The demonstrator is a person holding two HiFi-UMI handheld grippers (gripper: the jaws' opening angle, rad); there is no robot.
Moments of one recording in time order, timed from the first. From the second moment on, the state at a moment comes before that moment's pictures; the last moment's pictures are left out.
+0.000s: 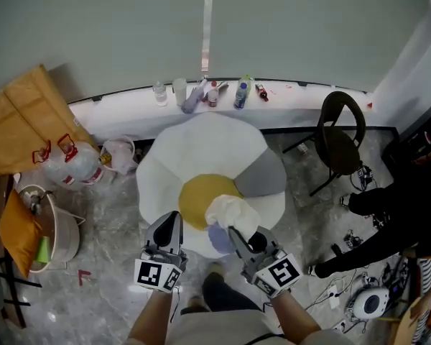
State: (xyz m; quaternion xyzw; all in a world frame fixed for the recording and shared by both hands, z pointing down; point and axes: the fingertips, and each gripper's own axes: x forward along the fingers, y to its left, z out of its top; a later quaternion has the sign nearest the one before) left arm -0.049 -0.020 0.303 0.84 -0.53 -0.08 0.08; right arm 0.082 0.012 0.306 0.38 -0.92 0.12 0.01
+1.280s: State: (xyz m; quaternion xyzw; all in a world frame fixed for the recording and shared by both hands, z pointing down) left arm -0.095 -0.189 0.448 0.82 -0.55 -0.07 0.13; right arm 0.042 -0.166 0.468 0.38 -0.90 0.18 0.05
